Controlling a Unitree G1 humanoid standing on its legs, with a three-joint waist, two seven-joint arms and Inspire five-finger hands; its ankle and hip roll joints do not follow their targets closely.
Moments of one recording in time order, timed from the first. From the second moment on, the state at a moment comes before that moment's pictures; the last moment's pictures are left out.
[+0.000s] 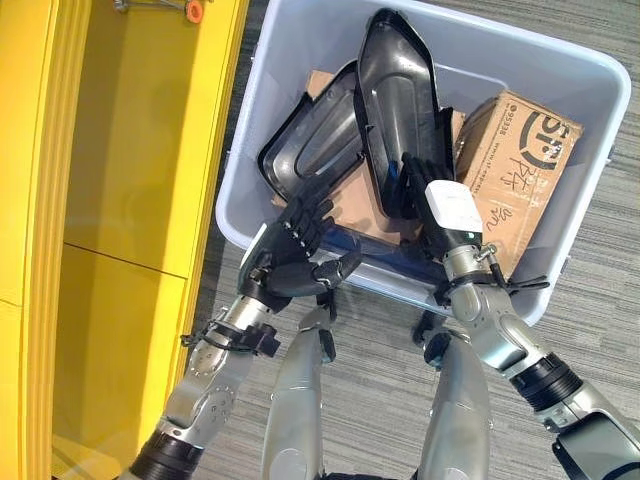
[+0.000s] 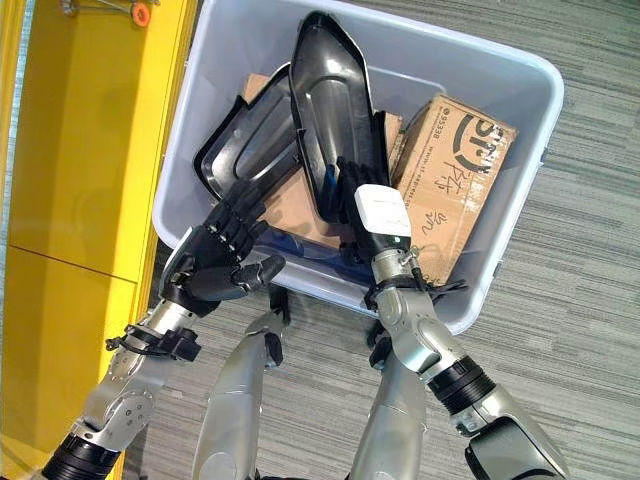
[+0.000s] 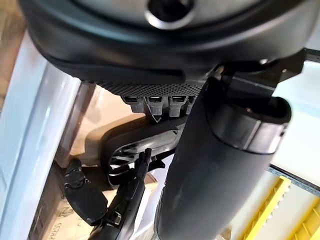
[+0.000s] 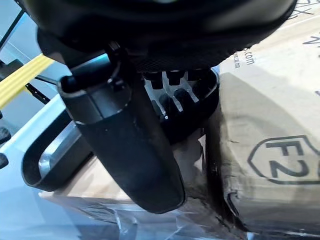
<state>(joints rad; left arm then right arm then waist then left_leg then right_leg) -0.12 0.49 -0.25 -0.17 -0.79 -0.16 -0.12 -0.55 -0.56 0.51 0.08 -0.54 0.29 -0.31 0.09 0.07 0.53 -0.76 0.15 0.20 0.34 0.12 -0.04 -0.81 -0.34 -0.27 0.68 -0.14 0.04</state>
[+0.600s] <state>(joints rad) -0.10 0.49 -0.23 -0.15 -0.78 -0.20 -0.08 -0.55 -0.59 0.50 0.08 -0.54 0.22 -0.38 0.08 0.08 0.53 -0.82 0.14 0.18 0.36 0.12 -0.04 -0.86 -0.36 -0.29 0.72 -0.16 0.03</state>
